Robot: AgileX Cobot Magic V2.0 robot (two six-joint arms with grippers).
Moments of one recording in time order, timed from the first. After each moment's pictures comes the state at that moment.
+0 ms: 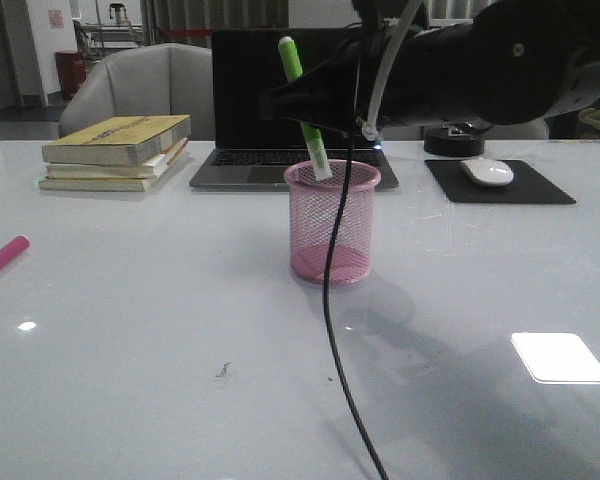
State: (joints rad) left arm -0.04 0.90 -0.69 -0.19 -0.01 0.17; right arm 0.49 1.88 -1.03 -0.02 -0.63 0.06
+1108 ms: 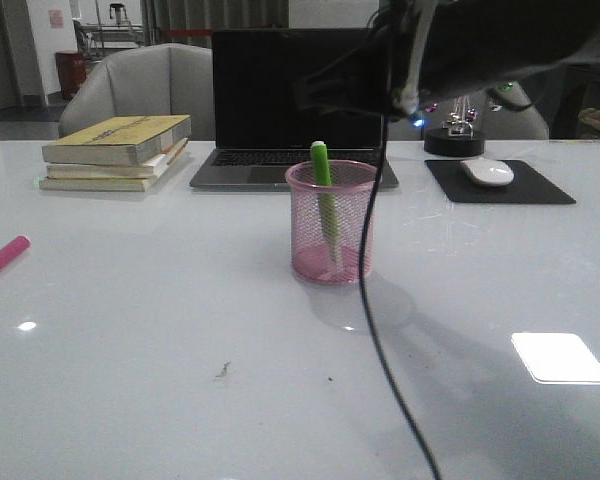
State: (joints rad) left arm -0.04 0.90 -0.69 -0.19 -0.01 0.17; right arm 0.43 1.74 -1.03 0.11 -0.39 -0.12
